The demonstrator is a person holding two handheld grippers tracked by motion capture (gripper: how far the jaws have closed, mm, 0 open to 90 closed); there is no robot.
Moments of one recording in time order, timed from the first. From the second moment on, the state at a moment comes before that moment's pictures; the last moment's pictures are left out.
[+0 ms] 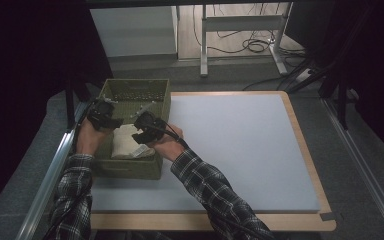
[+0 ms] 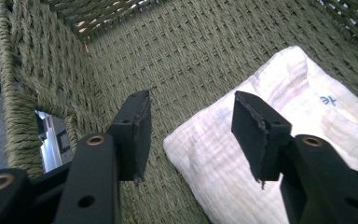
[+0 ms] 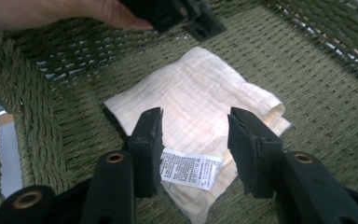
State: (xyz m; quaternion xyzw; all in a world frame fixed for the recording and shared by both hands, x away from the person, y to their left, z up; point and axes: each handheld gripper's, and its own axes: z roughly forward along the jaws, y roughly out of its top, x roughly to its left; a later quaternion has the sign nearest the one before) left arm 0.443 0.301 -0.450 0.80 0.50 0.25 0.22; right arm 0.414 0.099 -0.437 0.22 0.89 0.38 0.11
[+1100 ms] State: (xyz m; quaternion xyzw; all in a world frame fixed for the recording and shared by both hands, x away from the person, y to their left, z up) left arm 0.402 0.291 -0.429 0.76 0.51 0.20 0.35; right arm 0.395 0.033 -0.424 0.20 0.87 0.44 0.10
